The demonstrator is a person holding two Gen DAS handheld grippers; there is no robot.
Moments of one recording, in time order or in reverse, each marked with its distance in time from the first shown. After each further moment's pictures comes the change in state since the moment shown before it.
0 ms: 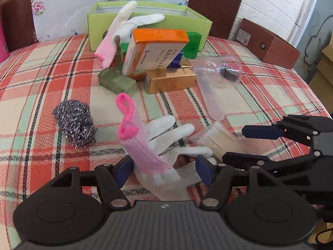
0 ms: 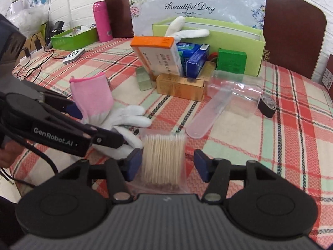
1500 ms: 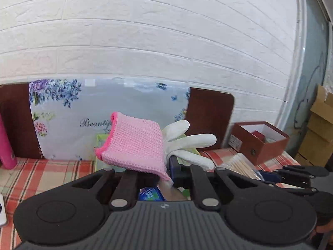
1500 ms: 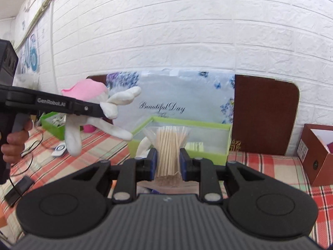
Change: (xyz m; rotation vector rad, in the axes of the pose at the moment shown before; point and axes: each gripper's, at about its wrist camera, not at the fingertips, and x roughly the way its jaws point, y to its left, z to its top) left arm -0.090 -0.001 0.173 0.057 -0.459 -0.006; right arm -0.065 -0.062 0.134 0.097 -0.413 -0.085
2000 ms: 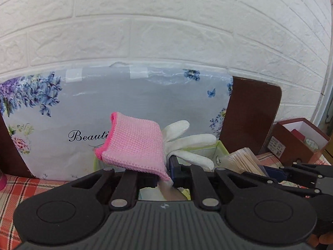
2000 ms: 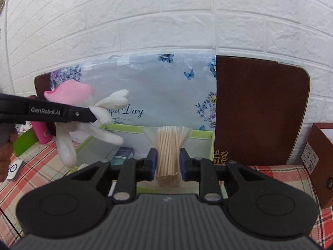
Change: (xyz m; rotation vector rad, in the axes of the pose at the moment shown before) left arm 0.158 0.032 0.037 0.018 0.112 0.094; right arm 0.162 -0.071 0.031 0.056 0.097 -0.118
